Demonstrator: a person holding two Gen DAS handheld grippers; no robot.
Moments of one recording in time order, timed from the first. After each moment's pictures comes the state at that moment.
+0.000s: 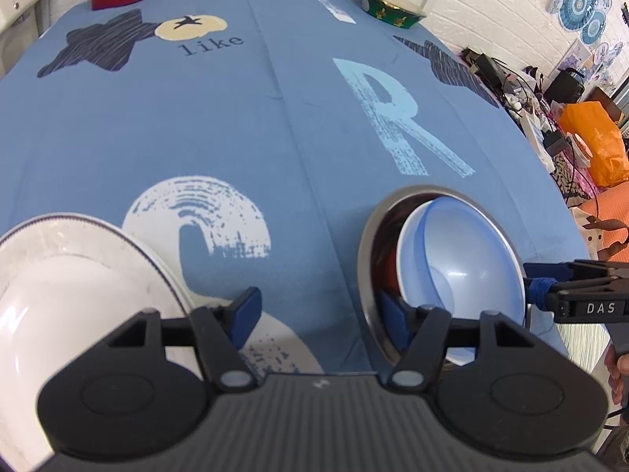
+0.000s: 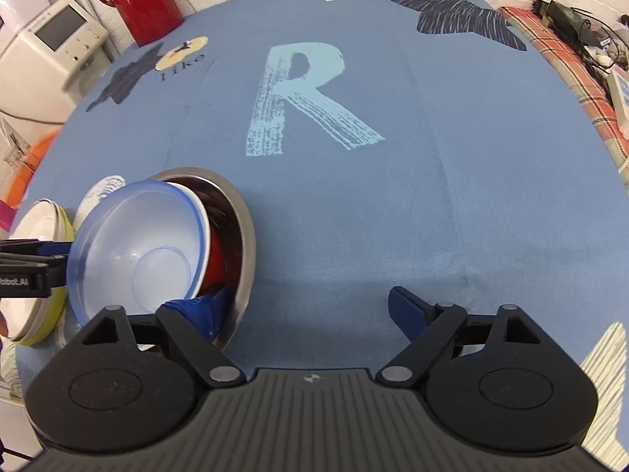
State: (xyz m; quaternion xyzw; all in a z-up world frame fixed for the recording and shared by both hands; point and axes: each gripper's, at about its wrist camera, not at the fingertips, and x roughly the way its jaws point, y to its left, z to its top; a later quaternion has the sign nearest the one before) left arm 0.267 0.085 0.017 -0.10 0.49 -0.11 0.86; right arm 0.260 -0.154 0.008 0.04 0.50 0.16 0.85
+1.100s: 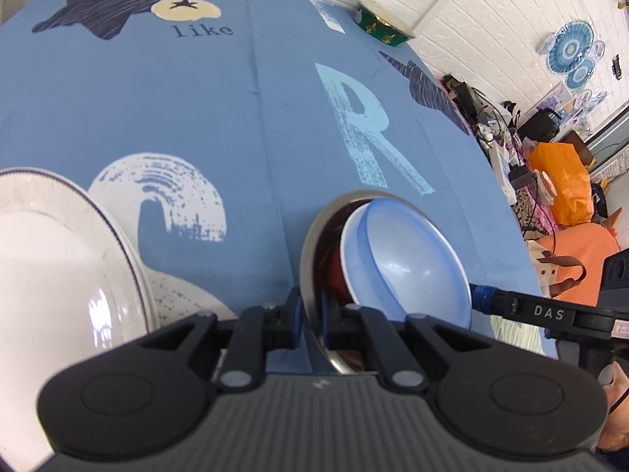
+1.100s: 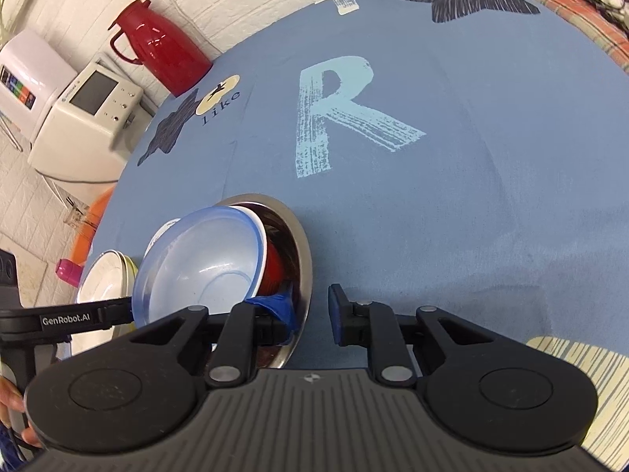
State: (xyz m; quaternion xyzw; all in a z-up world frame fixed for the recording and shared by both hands) left arm 0.260 0.085 0.020 -0.19 0.48 -0.14 0.84; right arm 0.256 -0.163 0.004 0.17 0.48 0.20 0.84
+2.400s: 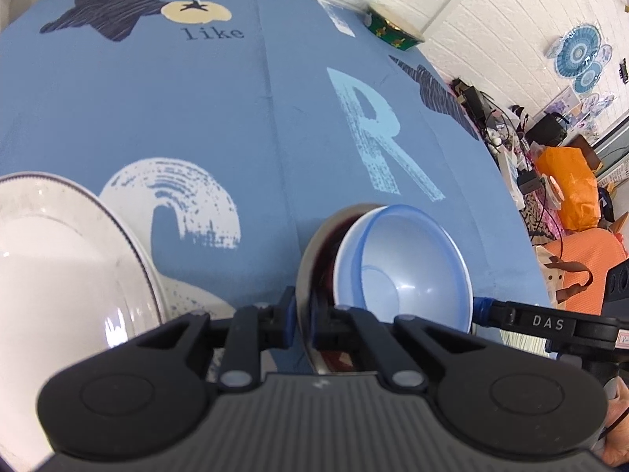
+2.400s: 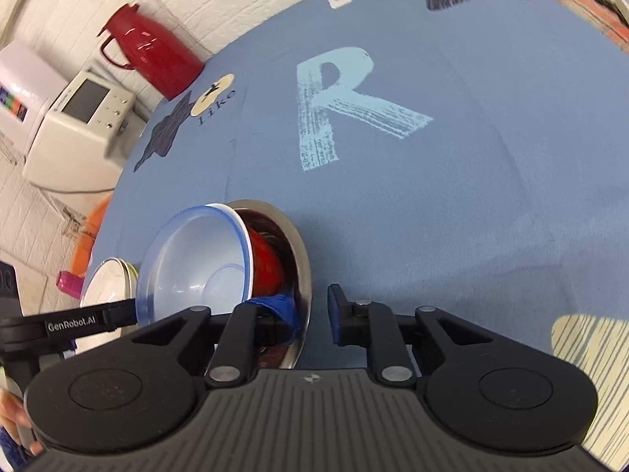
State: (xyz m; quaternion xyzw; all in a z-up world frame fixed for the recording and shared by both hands) left arm 0.264 0.091 0.020 -0.18 0.48 -0.12 0.85; right arm 0.255 -0.149 0.001 0.19 0.49 0.18 0.83
